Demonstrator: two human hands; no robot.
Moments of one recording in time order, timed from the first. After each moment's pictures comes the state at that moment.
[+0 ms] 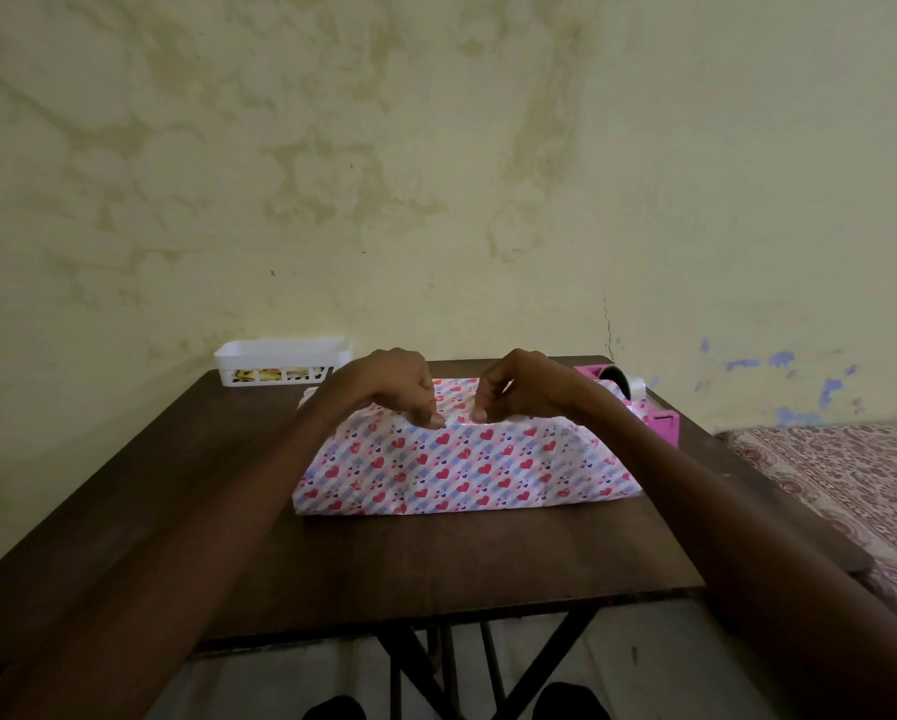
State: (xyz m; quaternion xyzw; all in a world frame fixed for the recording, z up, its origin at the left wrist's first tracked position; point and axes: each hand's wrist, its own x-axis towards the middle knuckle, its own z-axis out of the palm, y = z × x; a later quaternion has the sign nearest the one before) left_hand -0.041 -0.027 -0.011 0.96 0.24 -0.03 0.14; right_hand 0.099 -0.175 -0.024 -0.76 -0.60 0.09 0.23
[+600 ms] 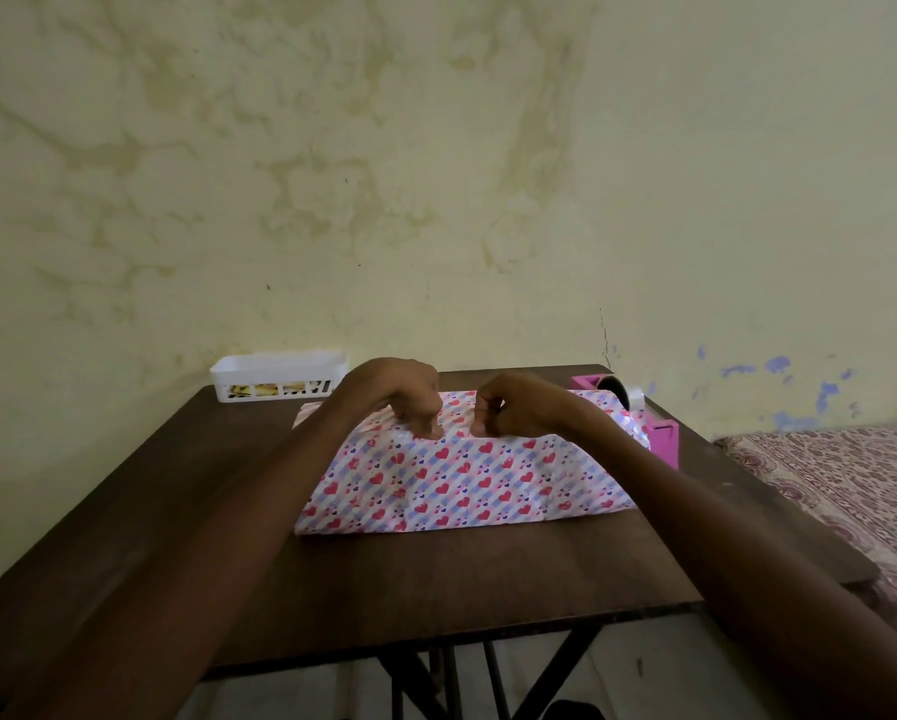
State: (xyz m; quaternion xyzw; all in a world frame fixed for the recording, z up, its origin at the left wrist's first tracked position) left_hand -0.026 -0.040 0.005 0.95 0.27 -0.10 0.12; right_hand 0.093 -0.164 -0.029 -0.79 -0.58 0.08 0.18
